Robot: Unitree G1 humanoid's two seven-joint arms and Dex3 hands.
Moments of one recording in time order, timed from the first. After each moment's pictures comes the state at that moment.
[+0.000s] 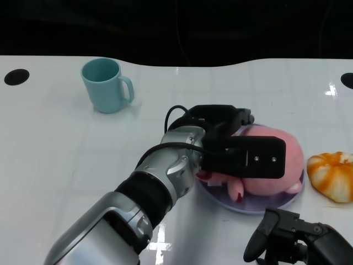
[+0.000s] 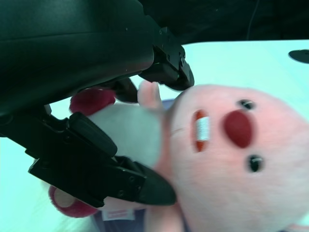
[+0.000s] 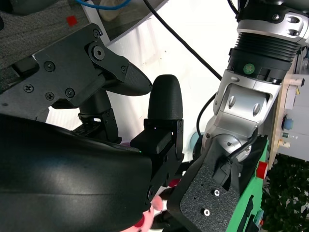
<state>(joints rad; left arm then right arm) -0.94 -0.16 -0.61 0.95 0.67 0.10 -0.09 0.49 -0.23 0.16 -0.66 0.03 0.14 0.28</state>
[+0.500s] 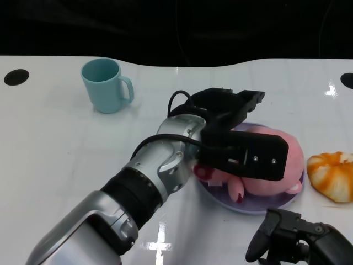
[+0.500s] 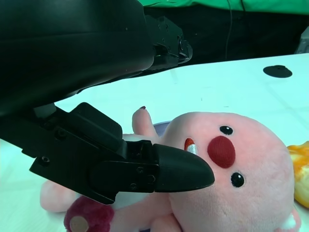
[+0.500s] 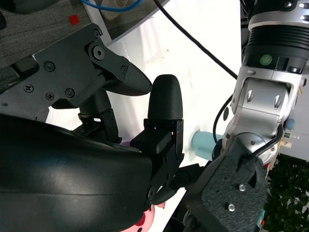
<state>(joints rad) -0.91 -0.07 -0.65 0.72 0.70 0.11 -0.17 0.49 -0.24 0.15 -0.65 0.03 0.13 0.29</state>
